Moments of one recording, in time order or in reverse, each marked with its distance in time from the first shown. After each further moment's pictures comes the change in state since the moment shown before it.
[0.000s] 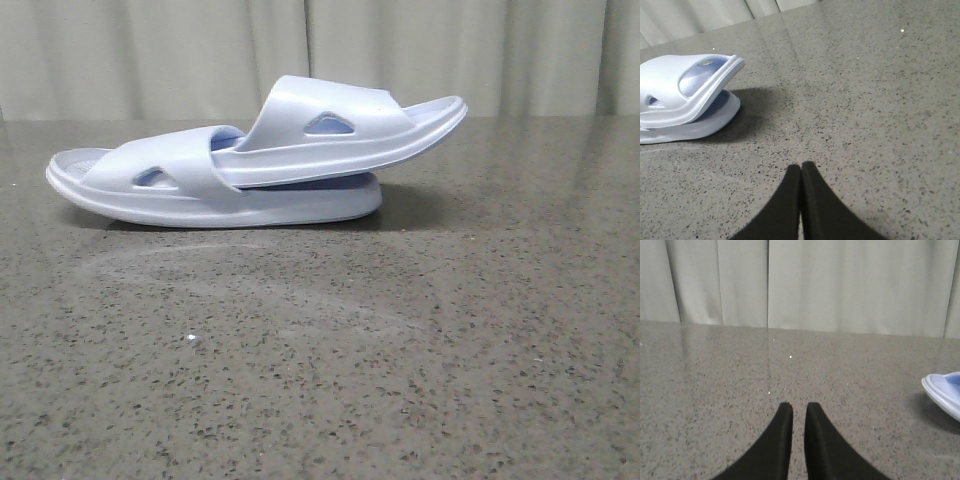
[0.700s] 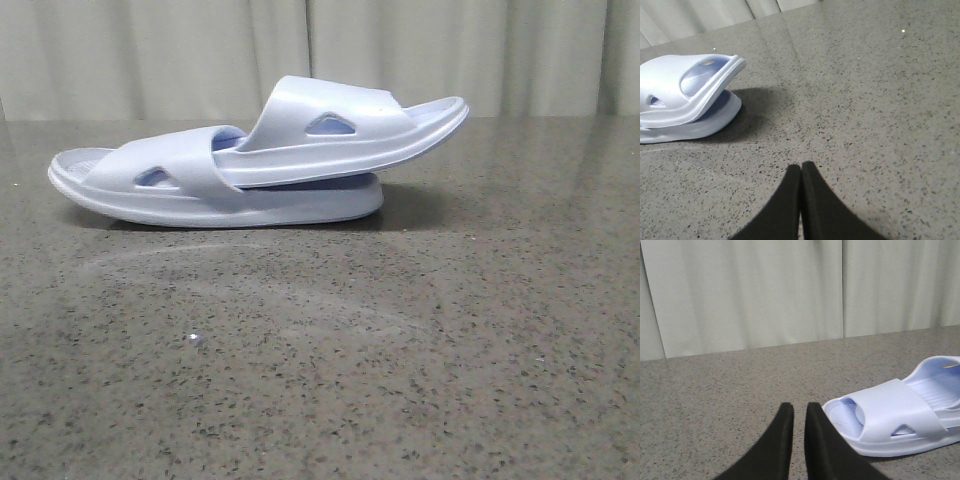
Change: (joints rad) left arm -0.504 0.374 -0.252 -0.873 -0.215 0.911; right arm 0.000 0.000 0.000 -0.001 -0.002 0.000
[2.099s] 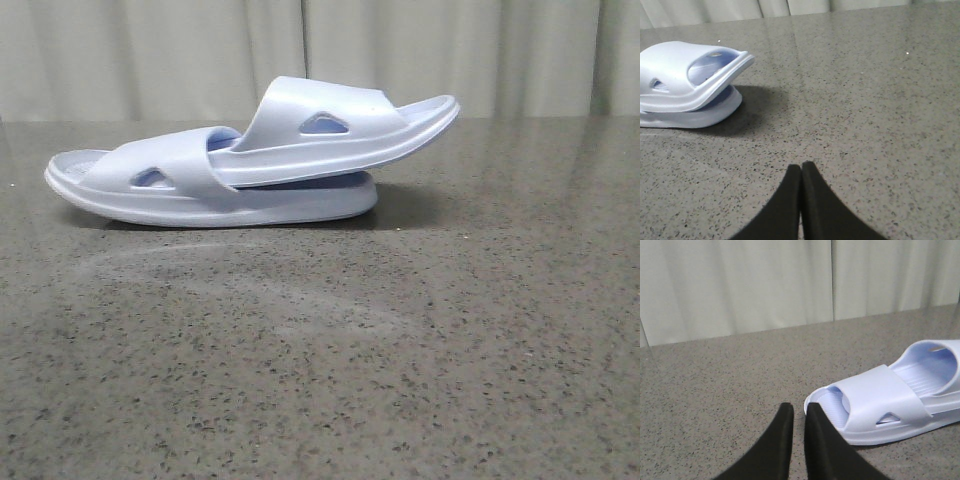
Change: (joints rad) left arm 0.006 0.050 -0.053 -0.146 0.078 0.156; right arm 0.001 0.005 -0.007 -0.142 0.006 0.002
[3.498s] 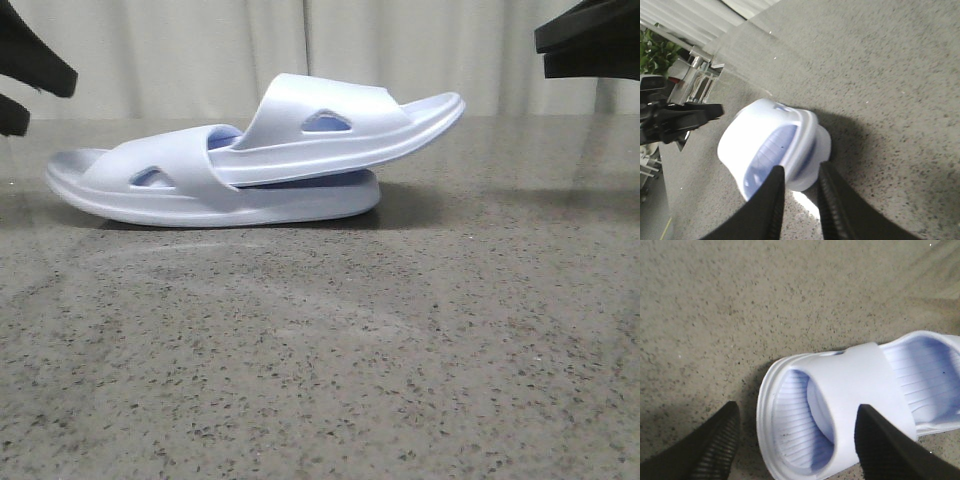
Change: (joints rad) left arm 0.540 0.953 -0.647 -0.031 0.980 -0.142; right arm -0.702 0.974 -0.722 0.003 1.269 0.025
